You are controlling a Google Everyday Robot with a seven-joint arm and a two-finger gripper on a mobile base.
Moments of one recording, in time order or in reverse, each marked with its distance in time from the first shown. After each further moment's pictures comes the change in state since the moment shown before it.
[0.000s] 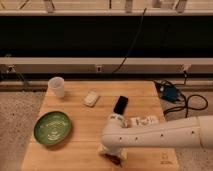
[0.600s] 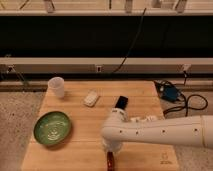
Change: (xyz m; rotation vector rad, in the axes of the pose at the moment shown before) arm 0.002 -0.008 -0.024 0.027 -0.032 0.006
